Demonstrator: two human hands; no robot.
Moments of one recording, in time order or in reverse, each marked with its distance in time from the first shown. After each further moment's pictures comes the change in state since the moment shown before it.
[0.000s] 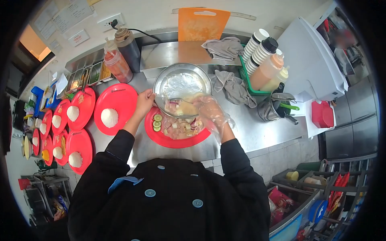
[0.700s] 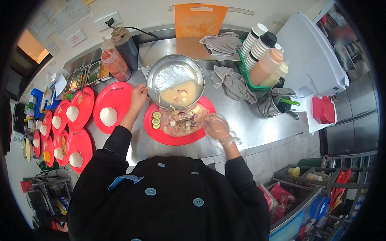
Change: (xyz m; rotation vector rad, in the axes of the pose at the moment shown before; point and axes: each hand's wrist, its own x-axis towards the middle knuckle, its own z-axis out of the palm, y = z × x) left_hand 0.011 -0.003 -0.014 0.043 0.138 0.063; right_hand -0.079 0.023 0.003 -0.360 0.019 -0.135
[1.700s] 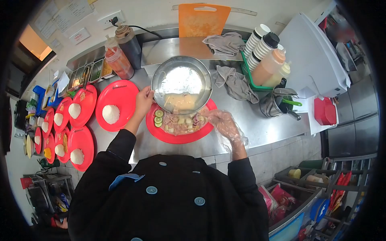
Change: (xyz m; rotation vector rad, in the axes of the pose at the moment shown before) left_hand -0.026 0.003 0.009 -0.028 -0.009 0.076; right_hand -0.001 0.014 -0.009 0.663 -0.016 0.118
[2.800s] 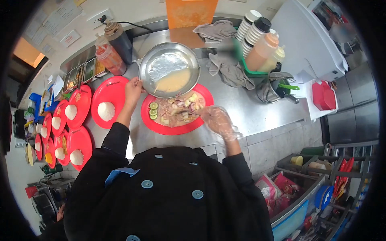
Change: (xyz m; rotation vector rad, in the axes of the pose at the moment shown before) left_hand 0.013 0.005 -0.009 -0.016 0.056 -0.086; right_hand -0.025 -0.017 0.016 -0.503 0.069 -0.113
